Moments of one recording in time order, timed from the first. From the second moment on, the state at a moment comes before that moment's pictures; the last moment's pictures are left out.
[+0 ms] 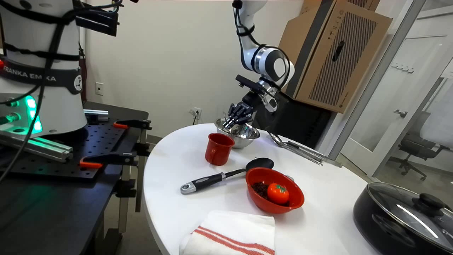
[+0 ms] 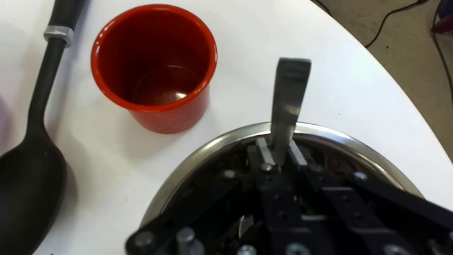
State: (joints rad) arm 0.20 0.77 0.11 -1.61 -0.13 1.72 -0.04
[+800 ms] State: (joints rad) arm 0.22 0.78 0.10 -1.62 -0.16 1.88 0.00
